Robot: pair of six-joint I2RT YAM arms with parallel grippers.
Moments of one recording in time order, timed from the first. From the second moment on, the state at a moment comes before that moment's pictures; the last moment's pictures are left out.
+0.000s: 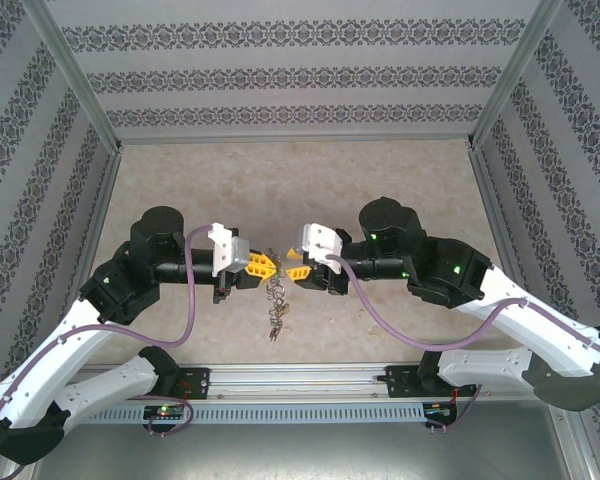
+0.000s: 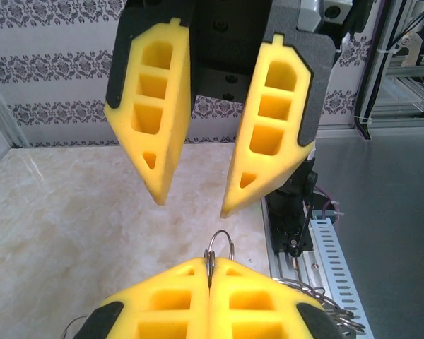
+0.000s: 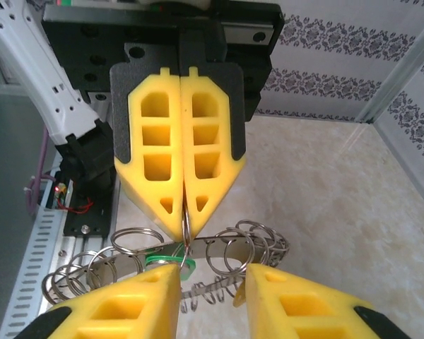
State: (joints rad) left arm -0.66 0.85 1.08 -0.55 0.76 0.31; right arm 1.03 1.09 1.37 -0.70 -0.32 -0.33
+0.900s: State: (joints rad) left arm -0.66 0.83 1.05 -0.54 0.76 0.31; right arm 1.00 1.14 1.33 -0.69 -0.46 -0.25
